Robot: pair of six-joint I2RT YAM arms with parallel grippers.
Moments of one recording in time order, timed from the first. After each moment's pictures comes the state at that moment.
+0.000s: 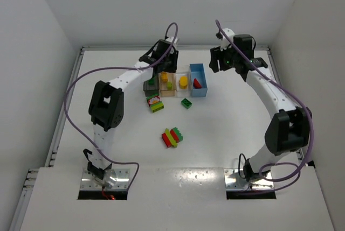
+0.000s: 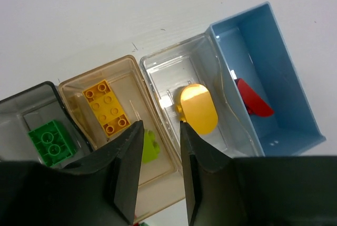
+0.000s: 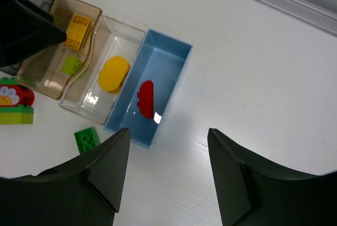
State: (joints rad) left arm -0.50 2.08 1.78 -0.31 -0.05 -0.22; right arm 0.18 1.63 1.40 -0.34 -0.22 -0.15
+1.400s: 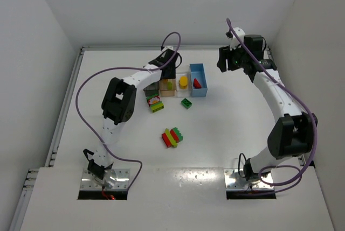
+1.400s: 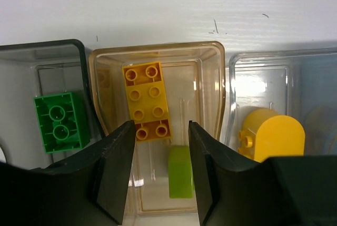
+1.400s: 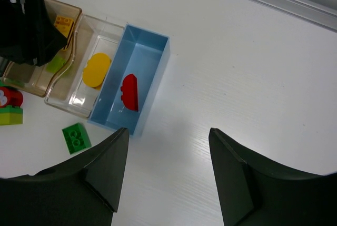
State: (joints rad) left arm -0.52 2.30 1.90 -0.43 -0.37 -0.42; right arm 0.10 1.57 1.37 -0.36 -0.24 -0.15
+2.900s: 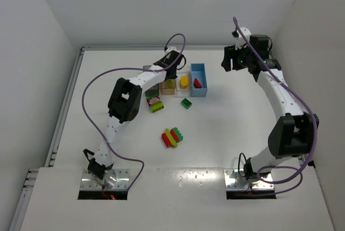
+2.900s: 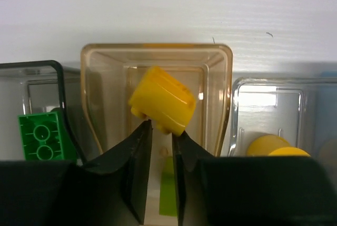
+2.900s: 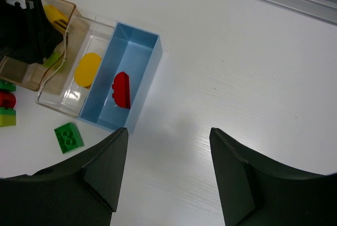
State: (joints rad) left arm -0.54 2.41 2.01 -0.44 -0.47 -0.42; right arm 0.04 1.57 1.37 -0.37 -0.27 -0.15
